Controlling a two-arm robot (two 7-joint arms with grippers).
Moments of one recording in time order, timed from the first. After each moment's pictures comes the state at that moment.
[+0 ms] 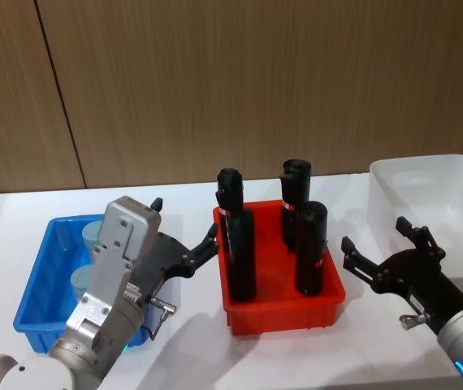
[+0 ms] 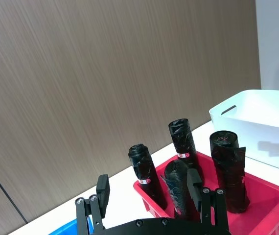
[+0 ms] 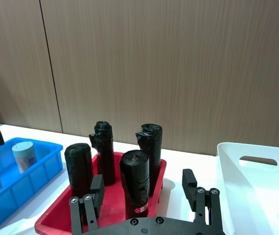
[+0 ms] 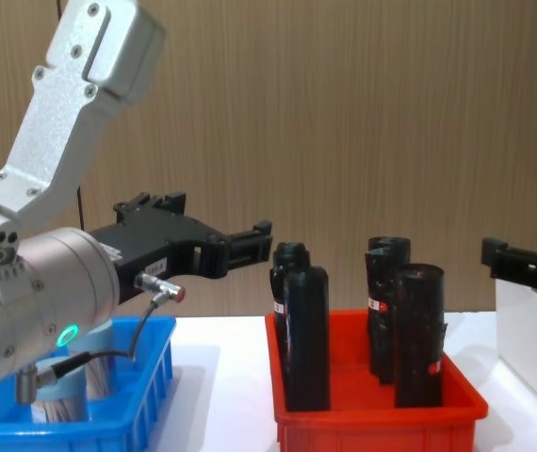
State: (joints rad) left arm -0.24 0.38 0.45 -1.63 -0.20 0.01 -0.01; right arm -0.01 0.34 -0.23 -1.77 0.29 0.03 0.07
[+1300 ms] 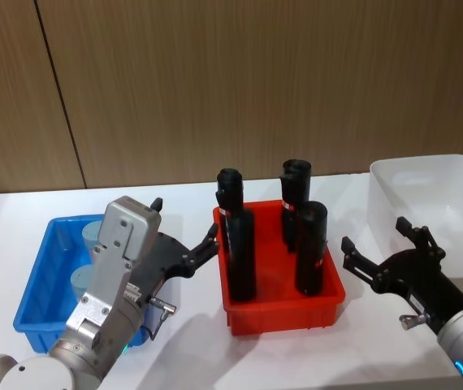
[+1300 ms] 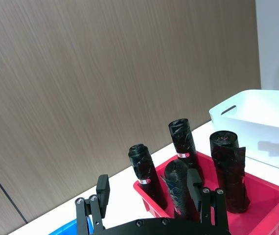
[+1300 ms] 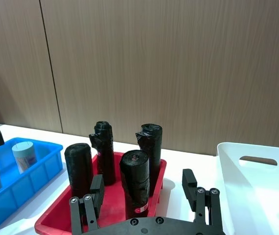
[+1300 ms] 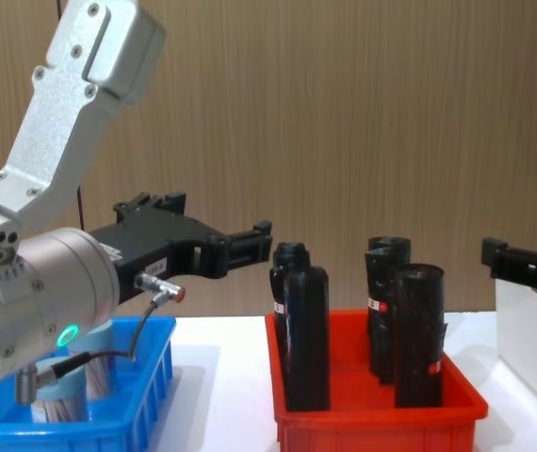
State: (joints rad) left arm -0.24 0.38 0.45 -1.63 -0.20 0.01 -0.01; right arm -0.01 0.34 -0.23 -1.77 0.29 0.03 0.07
